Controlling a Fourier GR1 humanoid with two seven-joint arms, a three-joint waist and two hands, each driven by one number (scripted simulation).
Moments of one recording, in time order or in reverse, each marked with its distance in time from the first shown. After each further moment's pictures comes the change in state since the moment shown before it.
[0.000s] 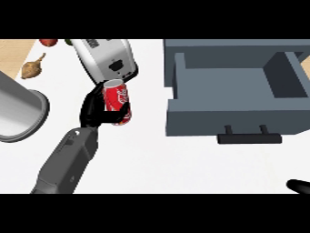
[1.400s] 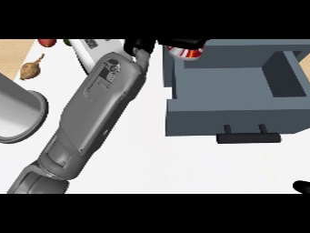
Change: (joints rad) left arm -0.547 -0.084 -0.105 -0.332 -0.124 0.296 0.710; right arm -0.032 -0.018 -0.007 -0.054 0.002 -0.019 0.077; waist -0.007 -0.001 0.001
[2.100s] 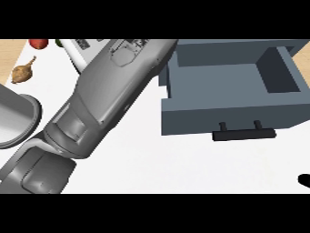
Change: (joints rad) left arm -0.339 -0.005 -0.040 0.348 0.105 0.064 0.011; right arm -0.061 -0.034 -0.021 0.024 -0.031 0.003 0.015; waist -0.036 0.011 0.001
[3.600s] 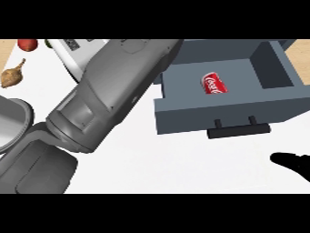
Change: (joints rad) left arm -0.129 0.000 -0.121 0.239 0.226 0.209 -0.150; right arm -0.150 -0.133 0.139 0.070 0.253 0.052 -0.089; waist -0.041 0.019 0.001
